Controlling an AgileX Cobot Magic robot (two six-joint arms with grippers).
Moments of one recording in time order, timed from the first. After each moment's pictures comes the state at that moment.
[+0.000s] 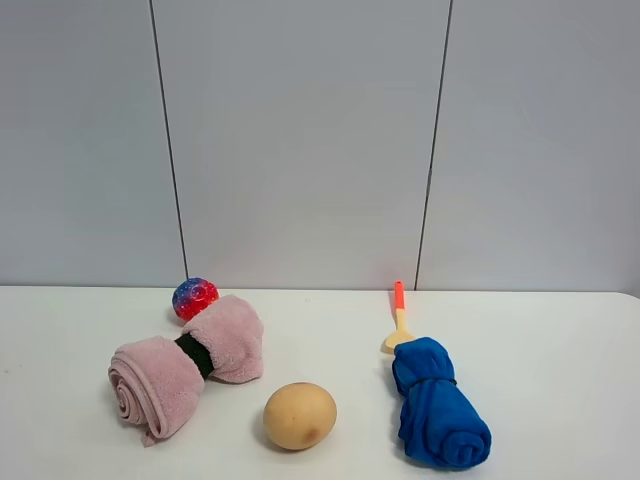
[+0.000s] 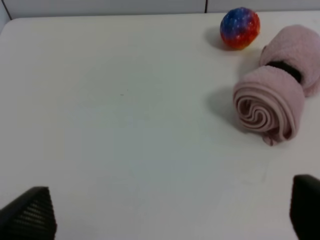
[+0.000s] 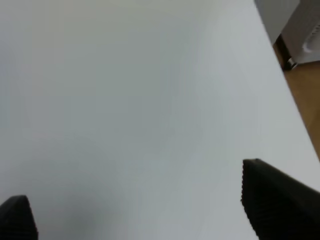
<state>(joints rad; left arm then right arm) -0.03 -0.01 -0.51 0.03 1.06 -0.03 0.15 0.10 -0.54 -0.21 1.16 0.22</state>
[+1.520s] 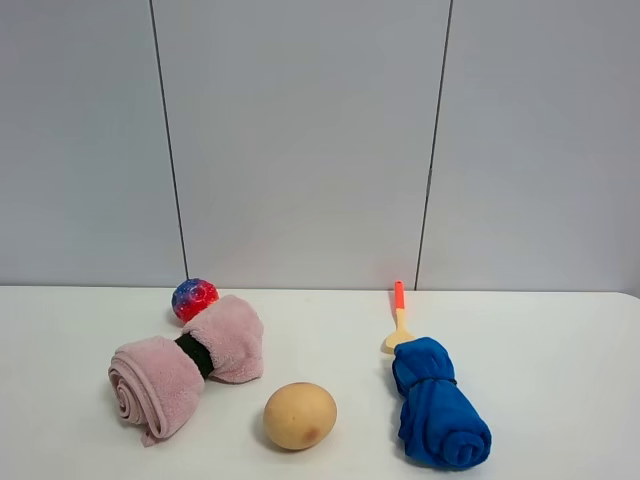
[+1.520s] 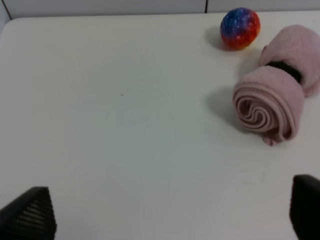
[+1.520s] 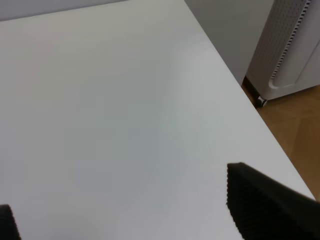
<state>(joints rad) -0.03 -0.01 -0.51 0.03 1.06 -0.03 -0.07 0.00 -0.48 -0.07 1.06 0.07</state>
